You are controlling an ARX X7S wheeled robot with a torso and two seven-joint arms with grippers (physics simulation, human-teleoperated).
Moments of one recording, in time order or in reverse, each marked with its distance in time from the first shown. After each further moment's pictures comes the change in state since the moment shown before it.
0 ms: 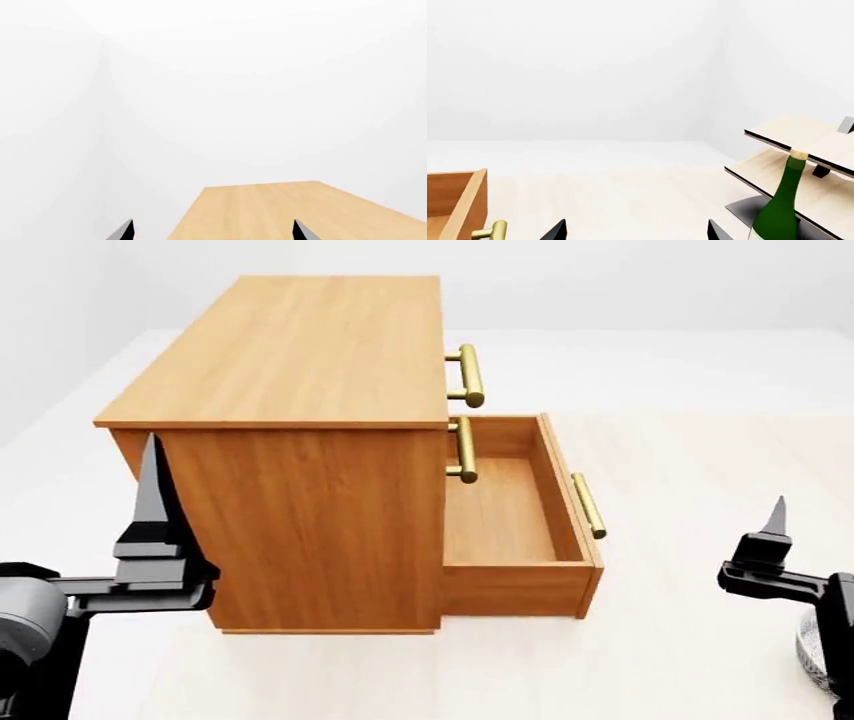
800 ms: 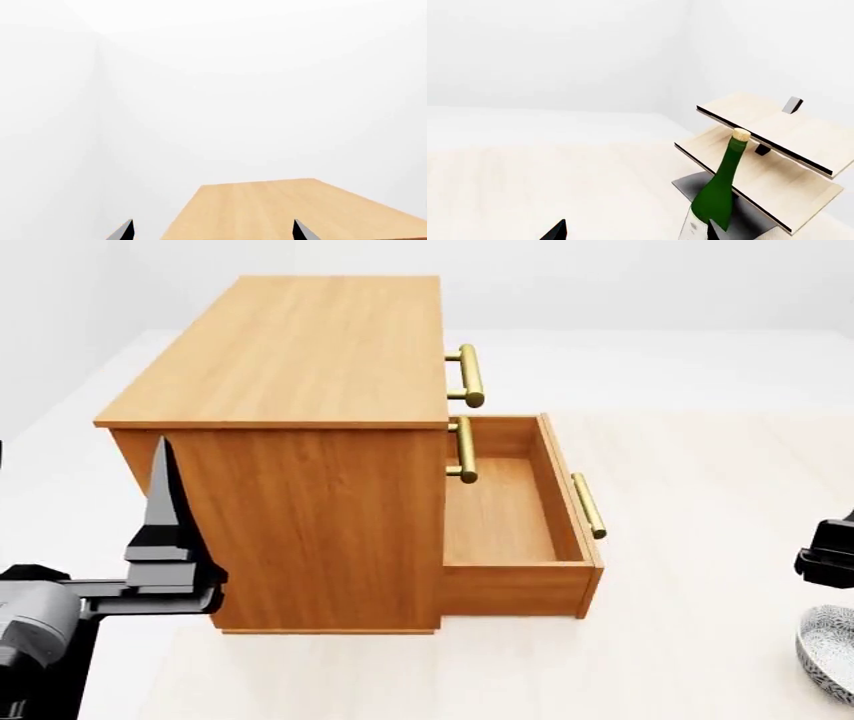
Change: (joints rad) left arm -0.027 0.002 0.042 0.003 0.008 -0.007 -0.009; right arm 0.102 0.152 0.058 0.227 -0.011 0.073 -0.036
